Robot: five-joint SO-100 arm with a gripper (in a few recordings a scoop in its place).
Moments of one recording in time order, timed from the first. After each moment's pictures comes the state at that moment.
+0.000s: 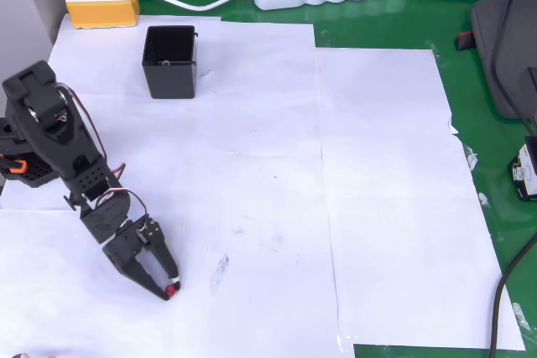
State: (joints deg) arm 47.0 113.2 39.2 -44.6 -99.0
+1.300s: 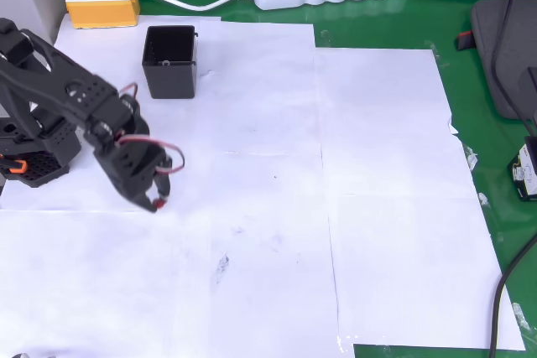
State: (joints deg) arm 30.9 79.1 70.7 68.5 -81.4
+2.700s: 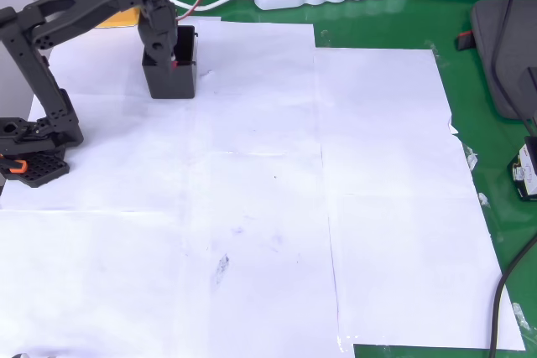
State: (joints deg) arm -30.8 88.9 98.3 87.3 -64.6
